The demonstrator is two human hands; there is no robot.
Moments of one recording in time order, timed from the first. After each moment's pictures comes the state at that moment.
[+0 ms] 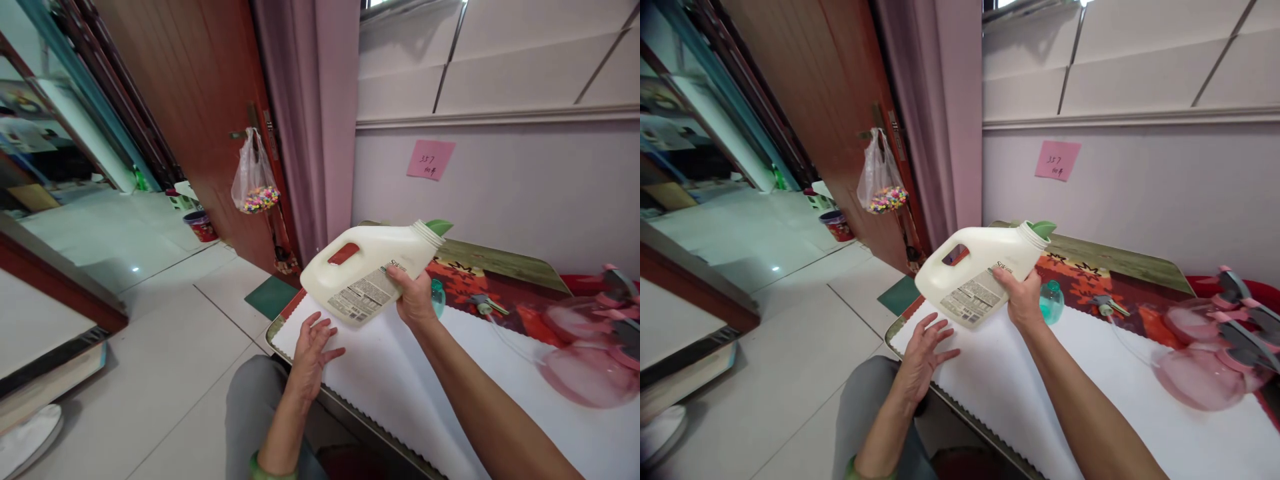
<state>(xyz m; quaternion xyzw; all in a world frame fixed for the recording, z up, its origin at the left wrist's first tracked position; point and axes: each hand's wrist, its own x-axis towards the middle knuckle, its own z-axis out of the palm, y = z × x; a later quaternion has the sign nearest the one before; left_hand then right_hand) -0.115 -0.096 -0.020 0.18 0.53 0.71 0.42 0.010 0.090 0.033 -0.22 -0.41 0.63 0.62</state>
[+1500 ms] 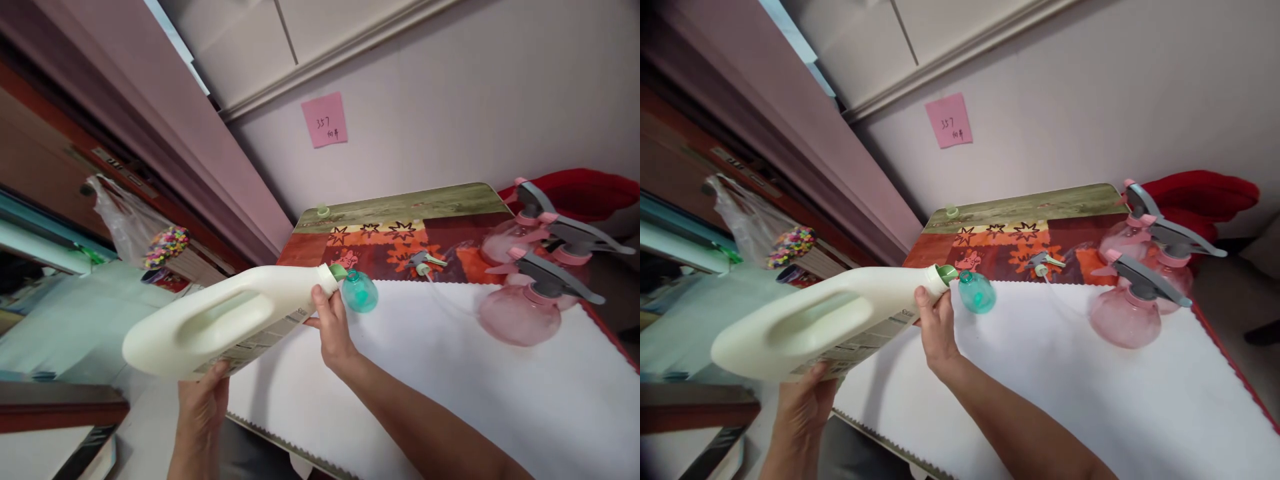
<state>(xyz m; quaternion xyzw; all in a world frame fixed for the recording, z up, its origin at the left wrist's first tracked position) -0.126 -0.009 0.038 0.28 0.61 0.72 0.18 0.057 0.100 0.019 -0.26 -0.23 0.77 0.54</state>
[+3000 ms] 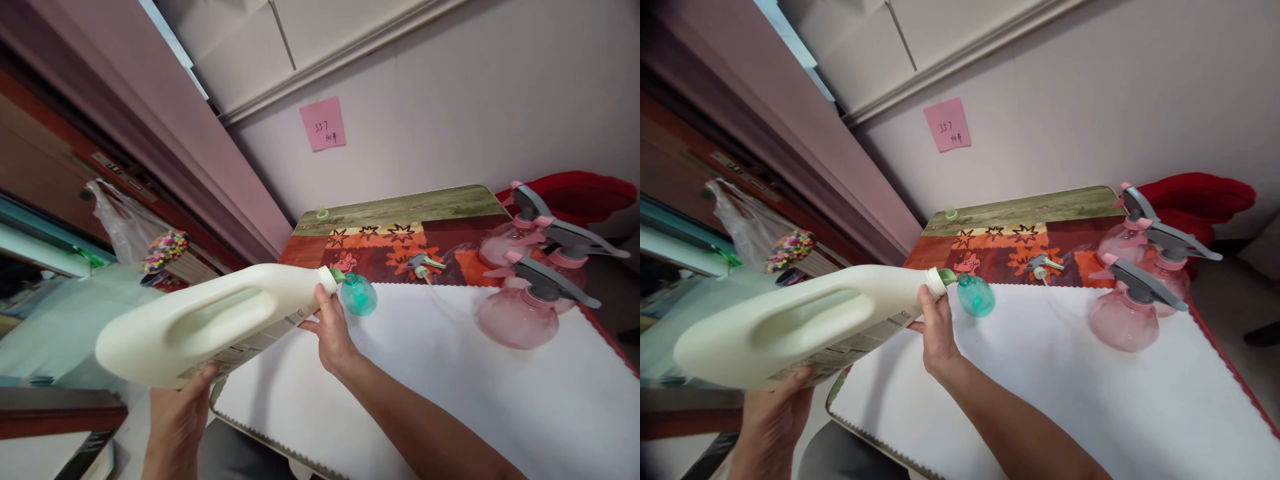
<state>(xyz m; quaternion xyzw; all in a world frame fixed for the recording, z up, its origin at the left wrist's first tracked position) -0.115 -0.009 0.079 0.33 0.64 0.68 0.15 0.057 0.102 0.026 -0.23 -0.17 0.81 0.51</state>
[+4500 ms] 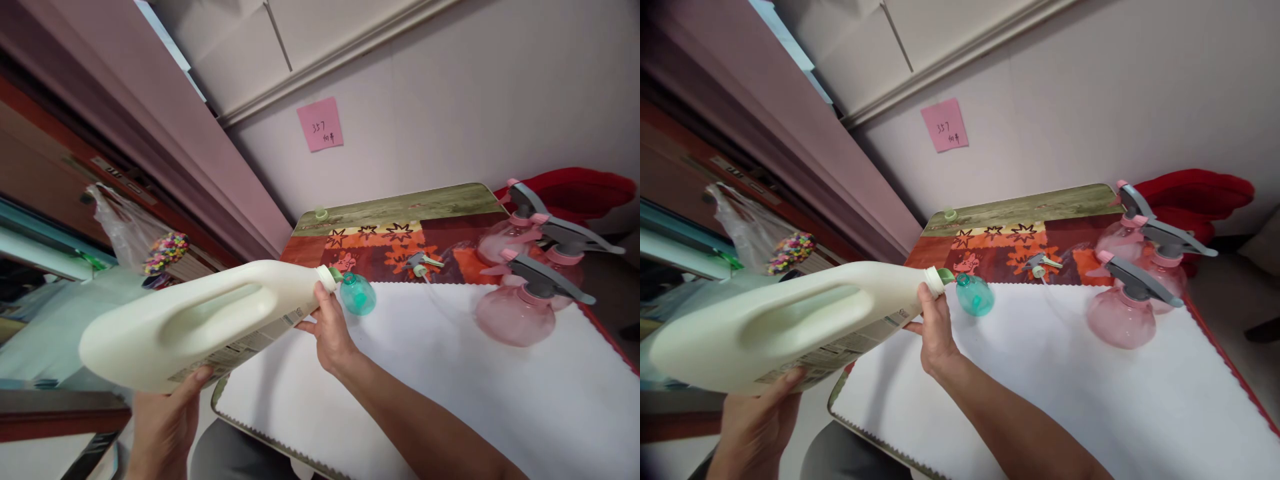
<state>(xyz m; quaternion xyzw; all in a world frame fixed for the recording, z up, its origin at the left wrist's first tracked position) -0.107 -0.011 0.097 0.32 0.66 0.67 0.12 0.061 0.102 0.033 -0.21 -0.15 0.83 0.50</state>
